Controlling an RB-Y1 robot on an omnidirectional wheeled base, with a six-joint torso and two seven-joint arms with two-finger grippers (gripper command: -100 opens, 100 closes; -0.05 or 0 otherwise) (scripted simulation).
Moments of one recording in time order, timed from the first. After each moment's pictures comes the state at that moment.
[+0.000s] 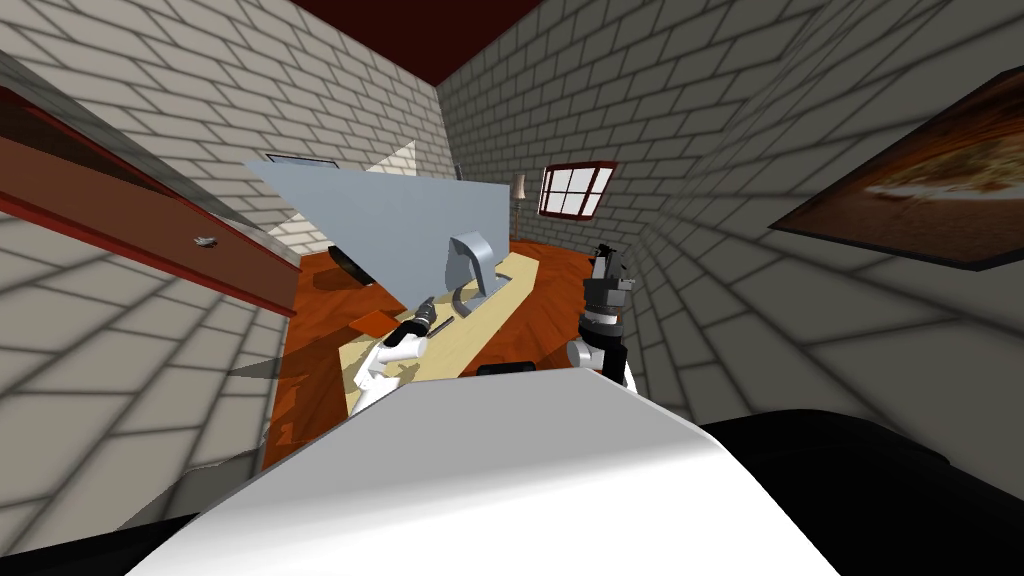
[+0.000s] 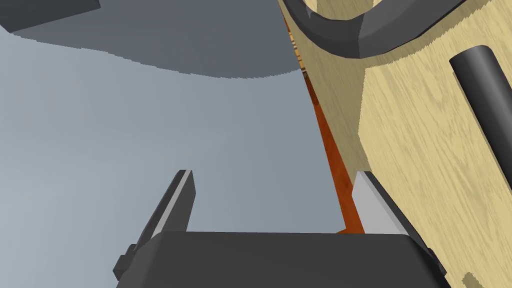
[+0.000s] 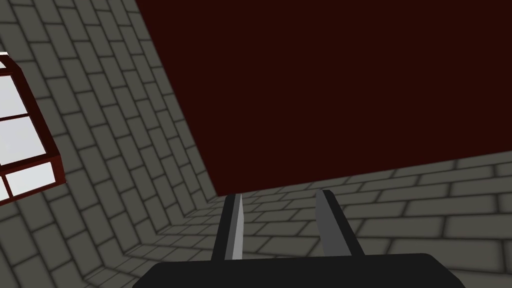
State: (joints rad) left arm 0.20 0.32 0.12 -1.80 0.15 0.42 0.02; right arm 0.47 -0.01 0.02 -2.37 -0.03 -0.55 0.12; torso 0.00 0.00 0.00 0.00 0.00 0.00
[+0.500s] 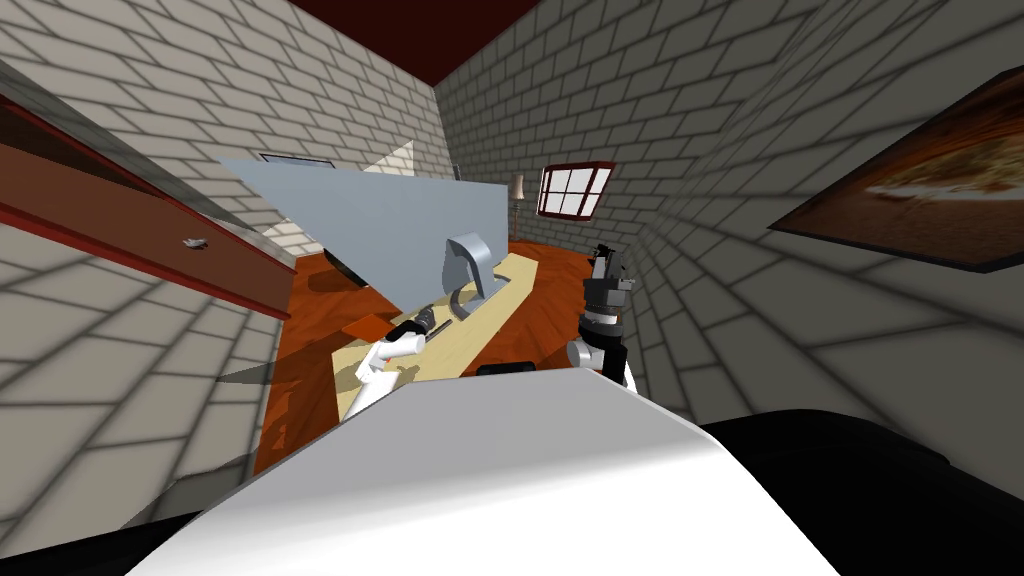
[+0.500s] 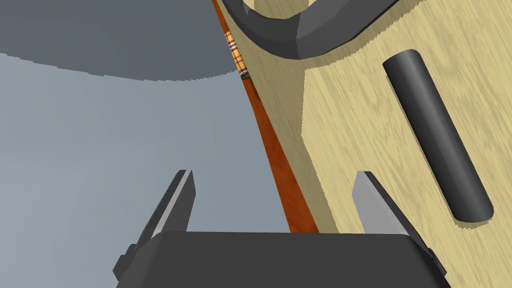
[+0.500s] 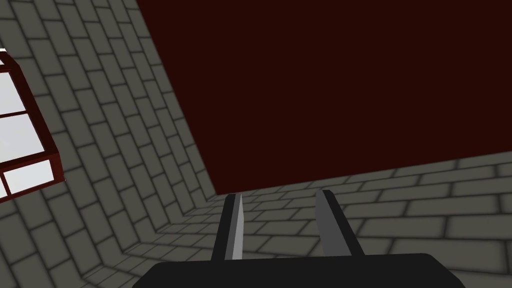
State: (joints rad) left arm 0.14 0.36 0.14 -1.67 0.21 0.56 0.05; right arm 0.47 -0.01 0.02 -2.37 -0.03 -0.55 0.12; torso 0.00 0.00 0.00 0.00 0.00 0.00
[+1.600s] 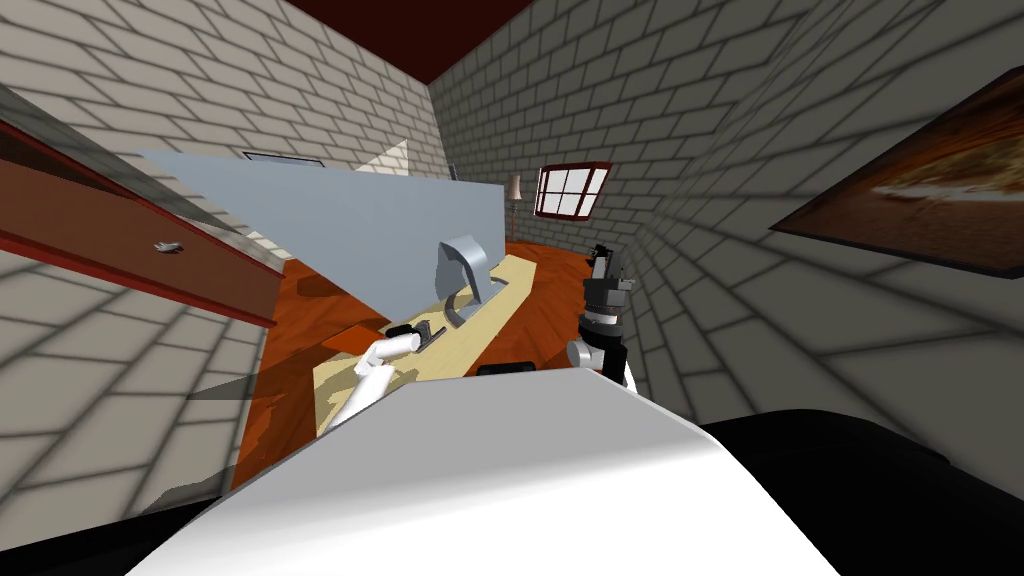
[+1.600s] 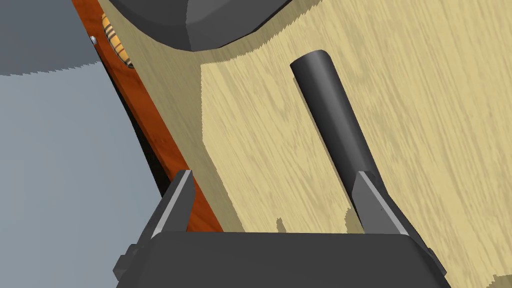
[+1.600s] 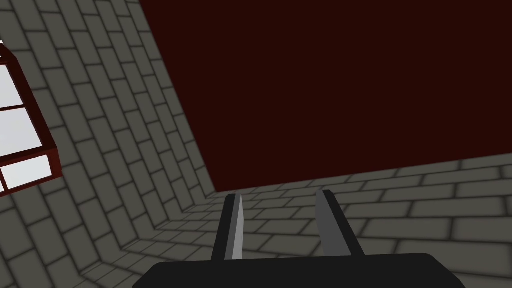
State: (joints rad) left arm 0.05 0.42 0.16 -1.42 0.31 0.76 0.12; right arm 0.47 -0.01 0.02 -2.37 -0.03 -0.55 0.12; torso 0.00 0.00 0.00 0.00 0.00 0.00
